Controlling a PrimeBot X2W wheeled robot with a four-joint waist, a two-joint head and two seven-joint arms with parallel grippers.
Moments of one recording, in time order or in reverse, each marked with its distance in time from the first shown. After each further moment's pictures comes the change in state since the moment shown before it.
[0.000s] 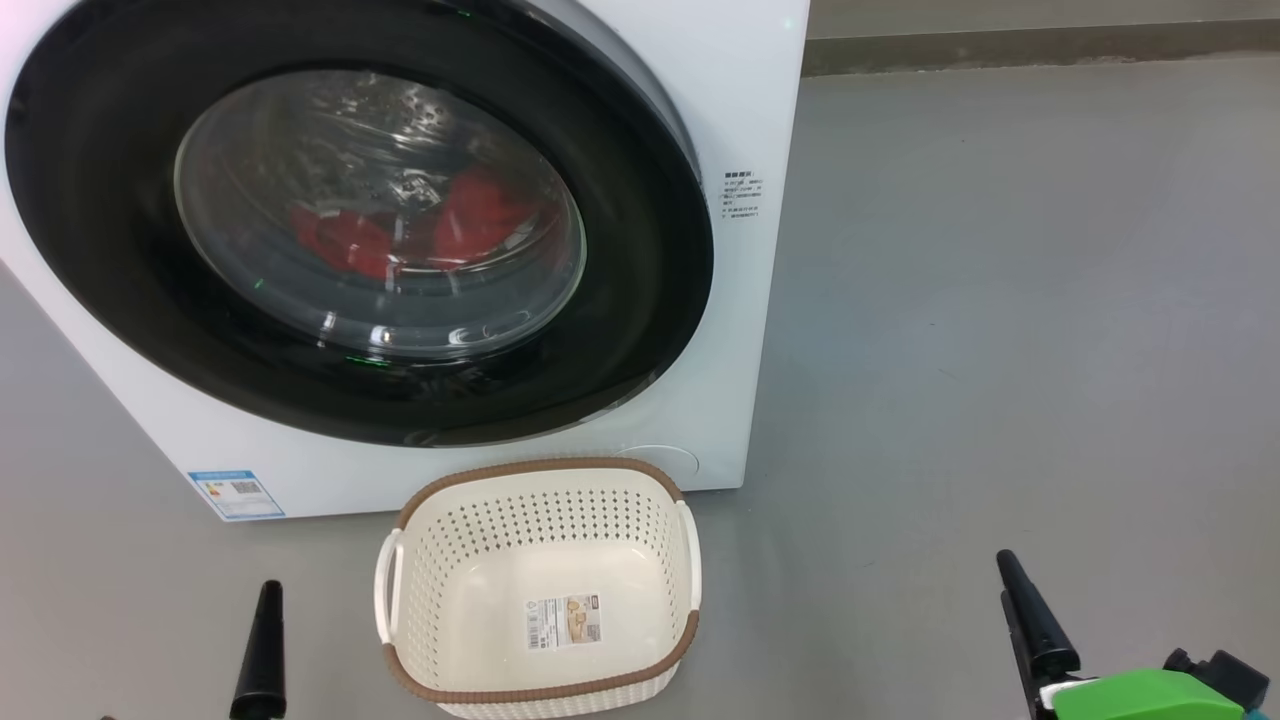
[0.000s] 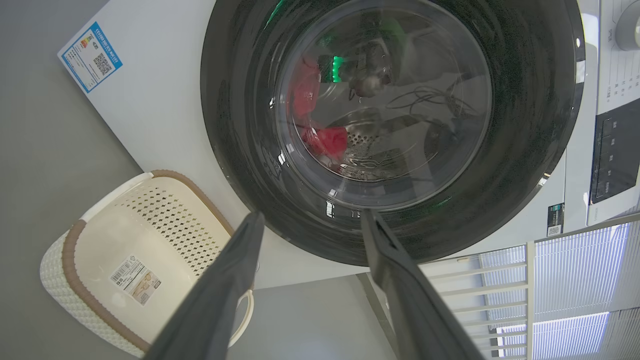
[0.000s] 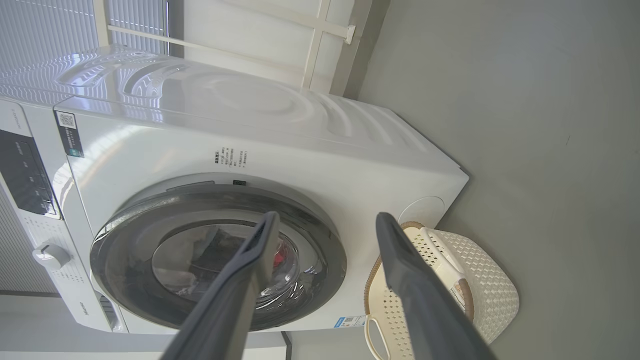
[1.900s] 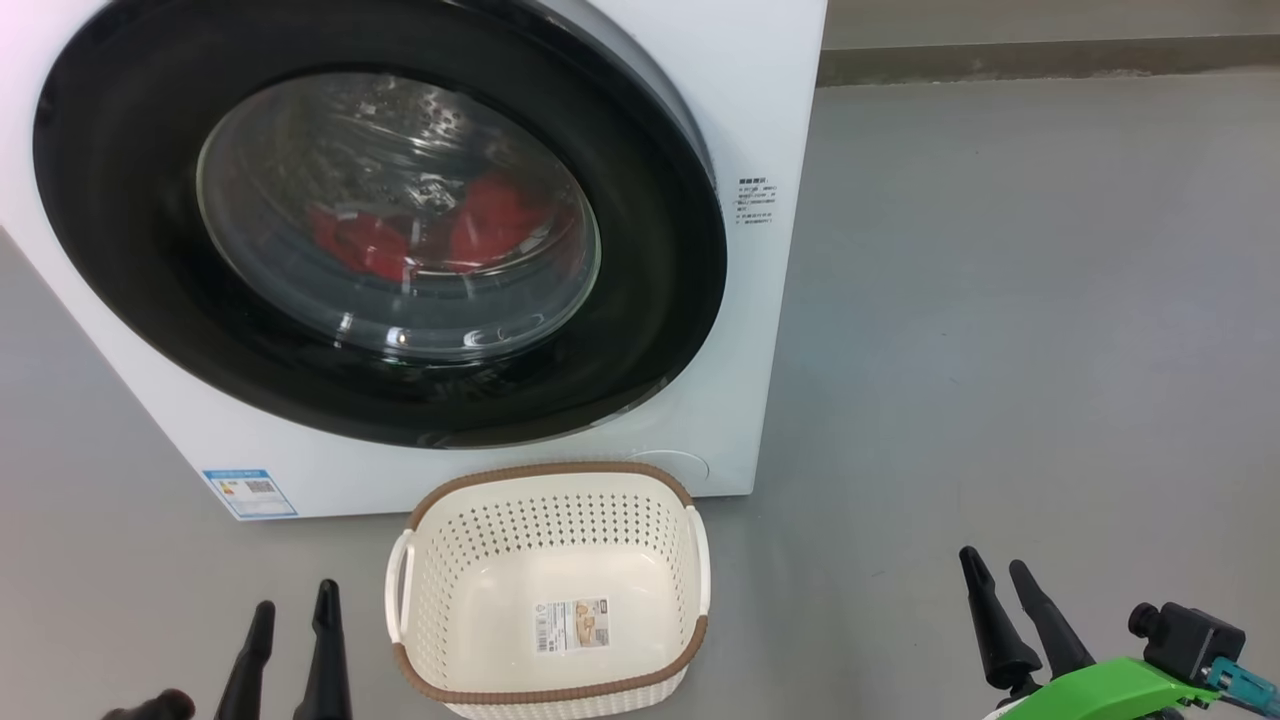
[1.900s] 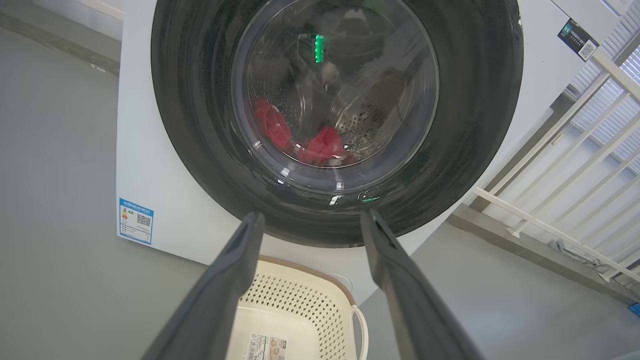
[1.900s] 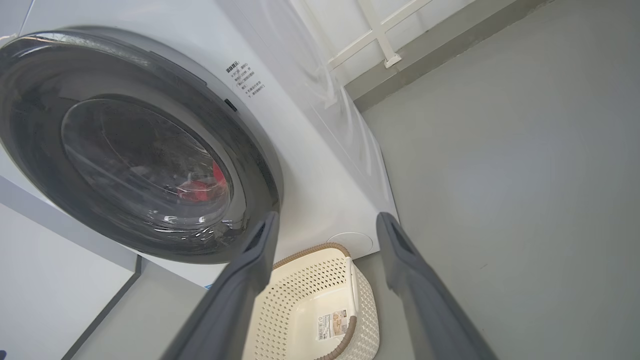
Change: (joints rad) left arm 0.074 0.014 -0.083 -0.139 0.707 0.038 -0.167; right arm 0.000 -0.046 0.072 -0.028 -0.680 0.000 -0.161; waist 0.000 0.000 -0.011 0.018
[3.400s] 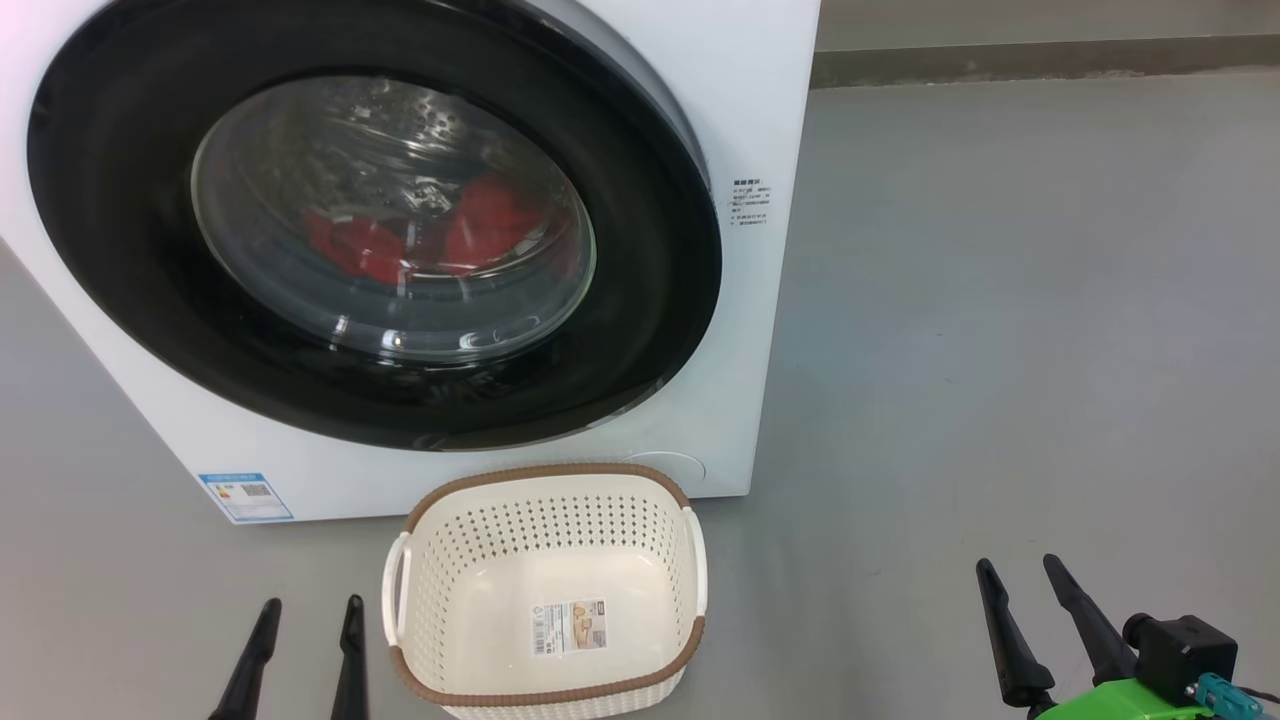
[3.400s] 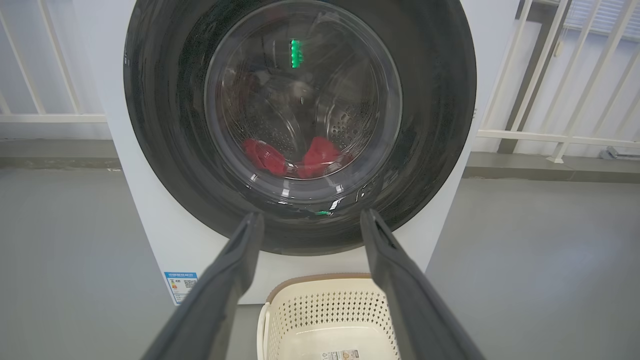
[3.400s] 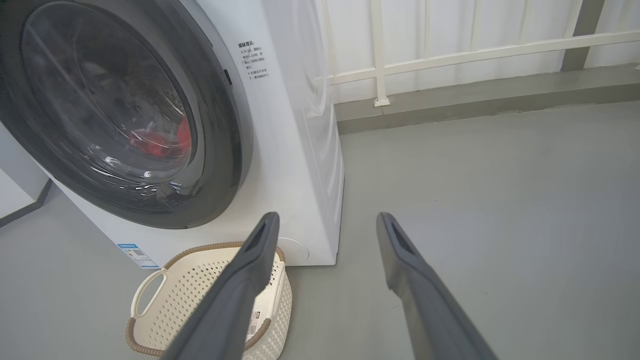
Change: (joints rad) left arm 0.047 0.007 -0.009 -0.045 0.386 0.005 -0.105; right arm 0.029 -0.009 -0.060 -0.019 -0.422 0.000 -0.104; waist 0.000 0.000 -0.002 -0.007
